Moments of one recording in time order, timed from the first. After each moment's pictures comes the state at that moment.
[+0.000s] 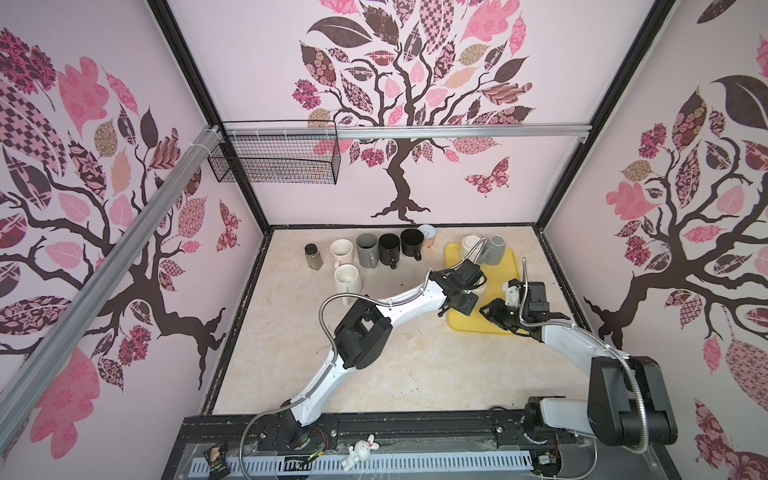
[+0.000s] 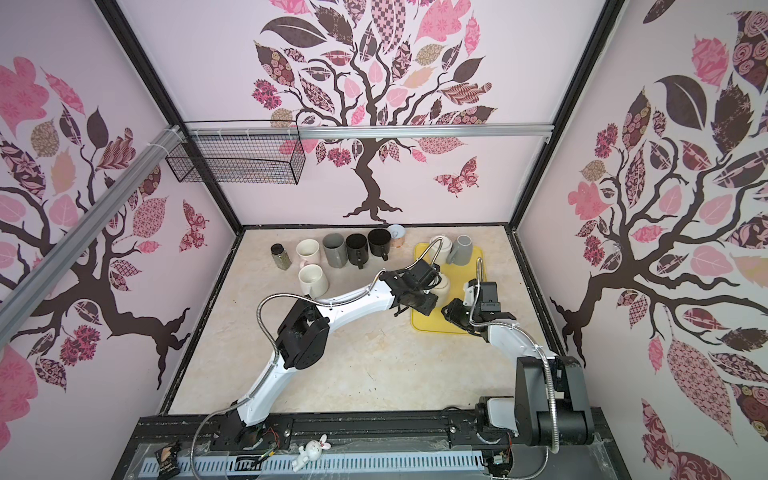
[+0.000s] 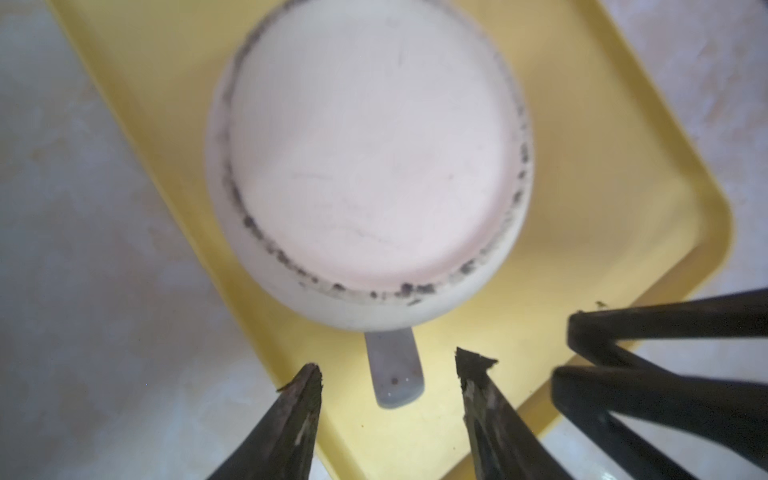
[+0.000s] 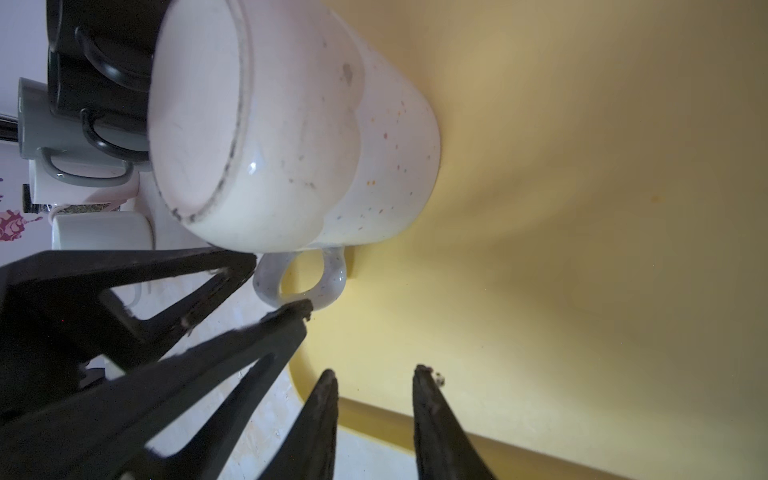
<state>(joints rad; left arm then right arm) -0.94 2.38 2.06 -0.67 -0.04 -0.27 0.00 1.30 0.57 -0.17 -0.43 0.52</state>
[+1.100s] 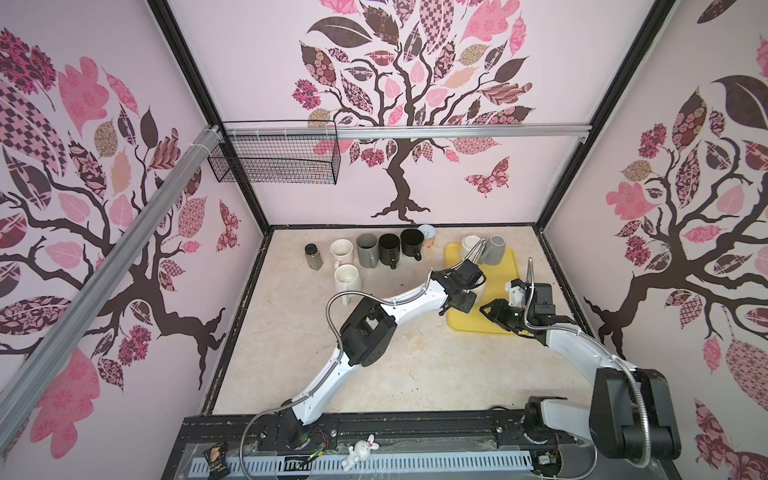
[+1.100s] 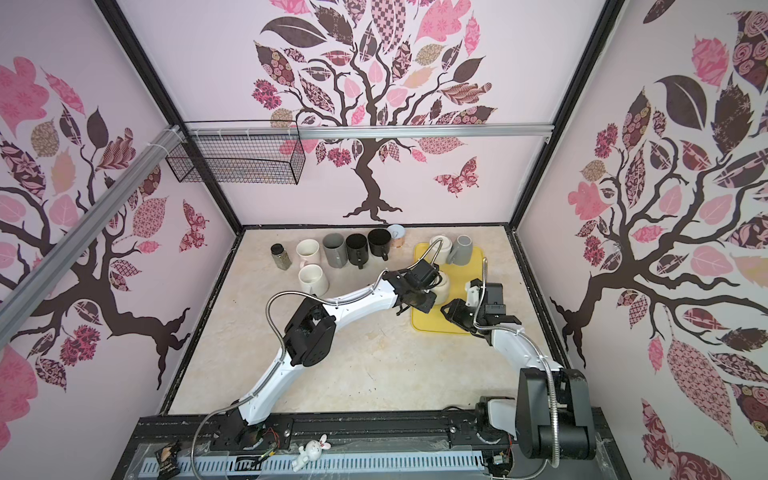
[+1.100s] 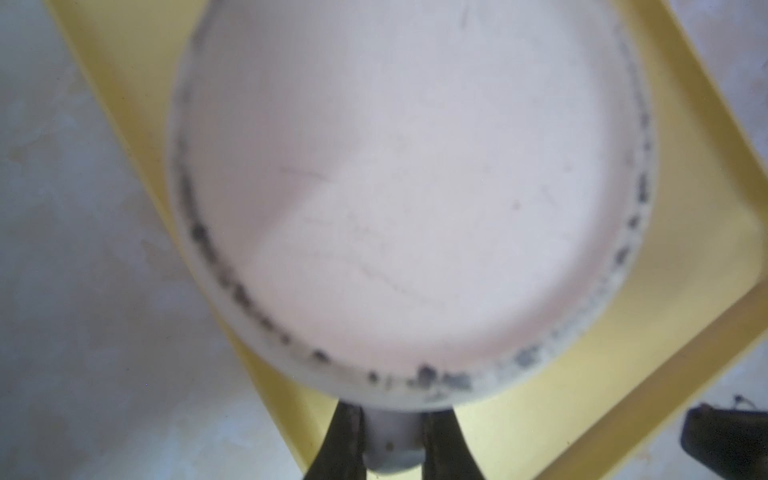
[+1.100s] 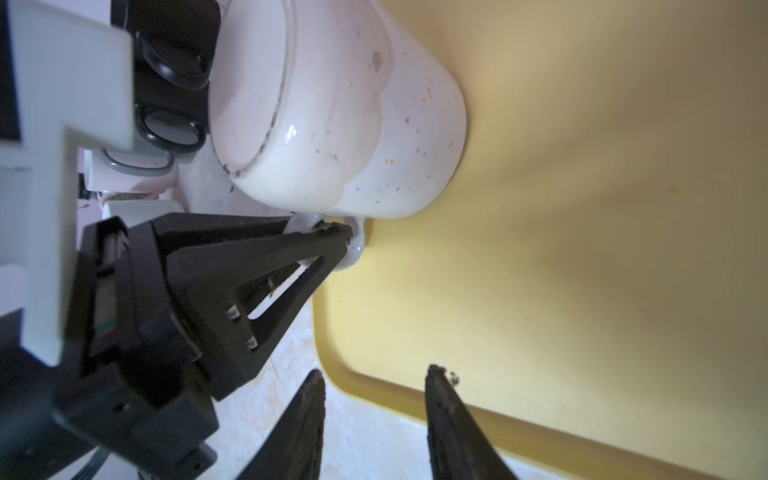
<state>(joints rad) -0.92 2.42 2.08 -0.64 -0.03 -0.29 -0.05 1.24 0.56 -0.18 -0.53 0.53</state>
